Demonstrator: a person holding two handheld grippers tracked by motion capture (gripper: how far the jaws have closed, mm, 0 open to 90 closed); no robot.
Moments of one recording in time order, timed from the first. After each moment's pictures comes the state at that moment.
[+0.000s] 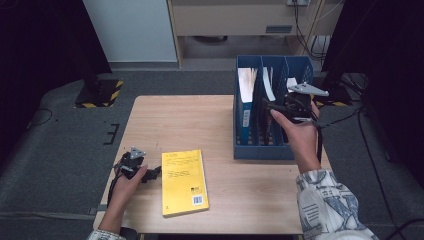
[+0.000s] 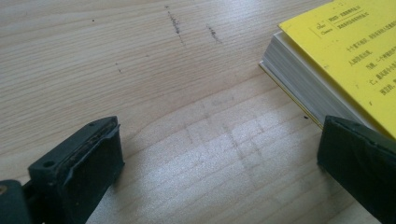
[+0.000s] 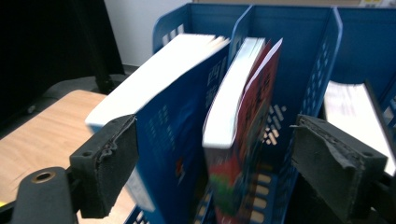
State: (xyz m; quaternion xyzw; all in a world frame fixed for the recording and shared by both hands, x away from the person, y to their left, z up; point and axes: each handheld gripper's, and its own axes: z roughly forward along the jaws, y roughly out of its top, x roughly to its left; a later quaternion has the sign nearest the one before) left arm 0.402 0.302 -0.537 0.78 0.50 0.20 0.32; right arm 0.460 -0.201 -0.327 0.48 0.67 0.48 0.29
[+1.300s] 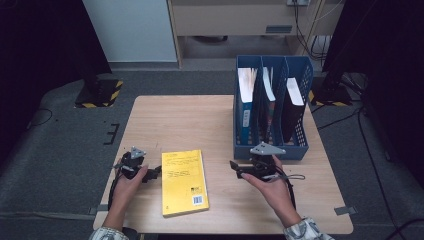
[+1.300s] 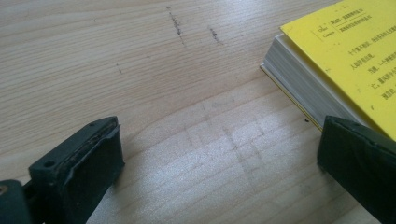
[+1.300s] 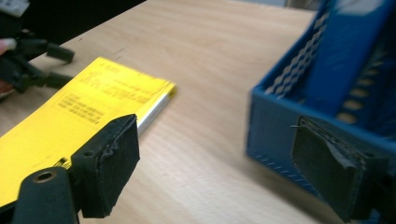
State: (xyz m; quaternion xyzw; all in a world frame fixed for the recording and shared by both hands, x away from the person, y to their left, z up) left arm 0.403 0.300 -0.537 0.78 0.50 0.21 0.31; right arm 0.376 -0.130 -0.464 0.41 0.77 0.47 0.16
